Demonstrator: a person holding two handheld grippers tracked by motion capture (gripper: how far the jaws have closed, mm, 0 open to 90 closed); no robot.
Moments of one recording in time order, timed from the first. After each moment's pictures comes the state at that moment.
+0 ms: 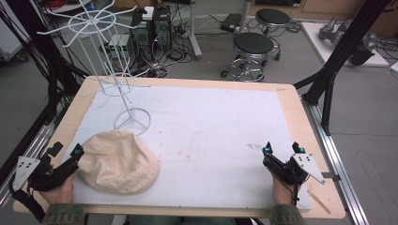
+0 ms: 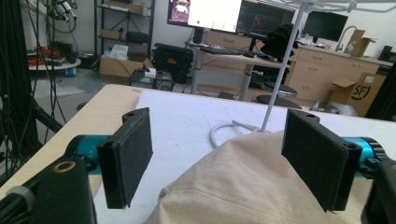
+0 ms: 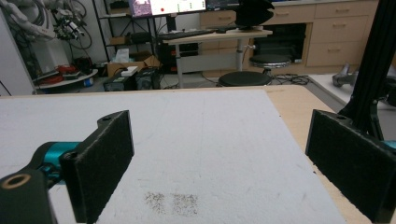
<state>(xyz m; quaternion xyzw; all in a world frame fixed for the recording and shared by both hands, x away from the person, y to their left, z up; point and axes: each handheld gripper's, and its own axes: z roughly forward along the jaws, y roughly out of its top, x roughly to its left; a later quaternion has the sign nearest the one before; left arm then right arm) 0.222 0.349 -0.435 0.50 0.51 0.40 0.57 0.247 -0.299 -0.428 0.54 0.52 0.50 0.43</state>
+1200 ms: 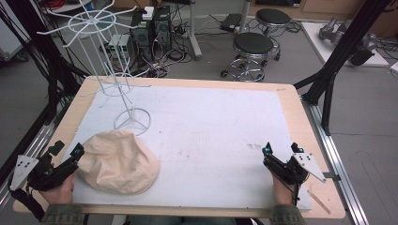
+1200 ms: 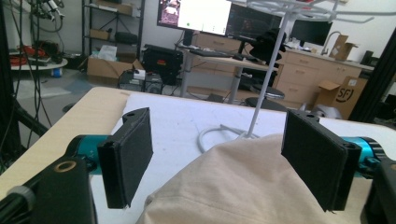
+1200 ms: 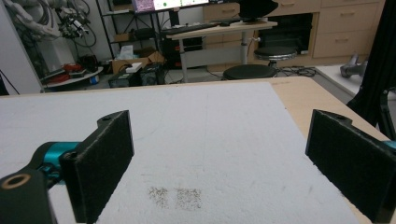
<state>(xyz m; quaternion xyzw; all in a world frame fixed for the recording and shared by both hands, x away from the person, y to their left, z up) 0.221 0.348 -0.428 0.50 0.50 0.39 0.59 0.250 -0.302 -0.431 0.55 0.52 0.50 0.42</state>
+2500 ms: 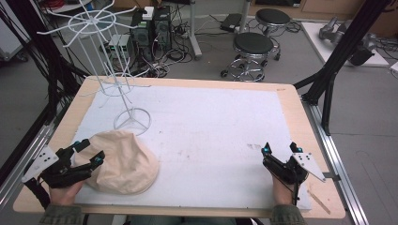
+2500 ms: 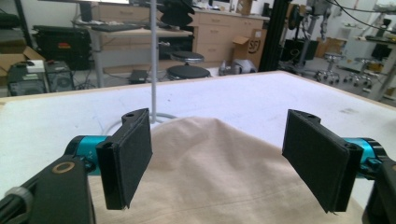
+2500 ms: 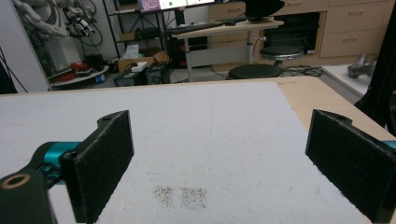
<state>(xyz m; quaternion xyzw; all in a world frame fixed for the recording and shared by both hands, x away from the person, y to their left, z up) 0.230 0.318 -0.408 0.64 0.37 0.28 0.61 0.251 -0.301 -0.431 0.54 0.53 0.51 0.41</state>
